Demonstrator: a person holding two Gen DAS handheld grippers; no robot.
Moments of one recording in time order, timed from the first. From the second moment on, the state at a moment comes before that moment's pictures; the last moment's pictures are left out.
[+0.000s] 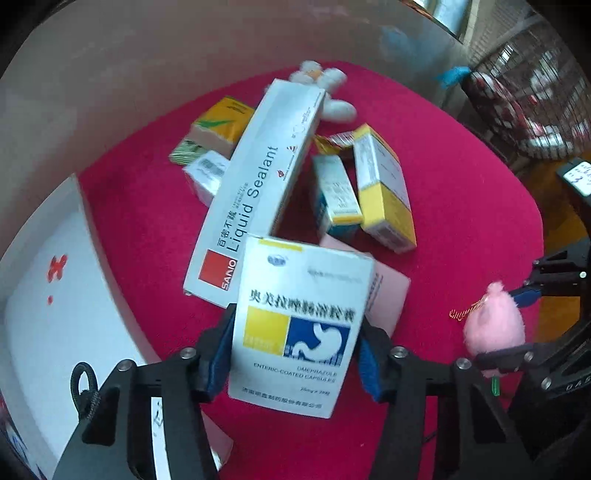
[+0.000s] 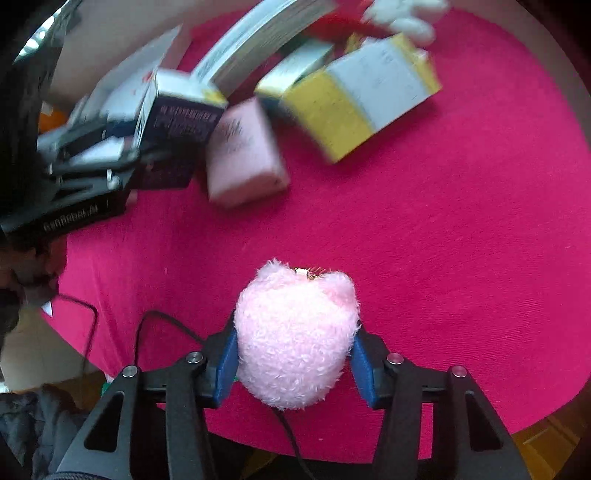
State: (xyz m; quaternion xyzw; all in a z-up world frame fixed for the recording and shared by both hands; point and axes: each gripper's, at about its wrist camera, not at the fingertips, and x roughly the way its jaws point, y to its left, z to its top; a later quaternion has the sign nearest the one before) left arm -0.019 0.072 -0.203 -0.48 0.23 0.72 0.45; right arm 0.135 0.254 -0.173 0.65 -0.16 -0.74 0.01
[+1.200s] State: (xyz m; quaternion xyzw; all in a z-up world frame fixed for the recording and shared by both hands) left arm 0.001 0.046 -0.025 -0.40 0.11 0.89 0.20; right arm 0.027 0.254 0.027 0.36 -0.08 -0.93 -0.06
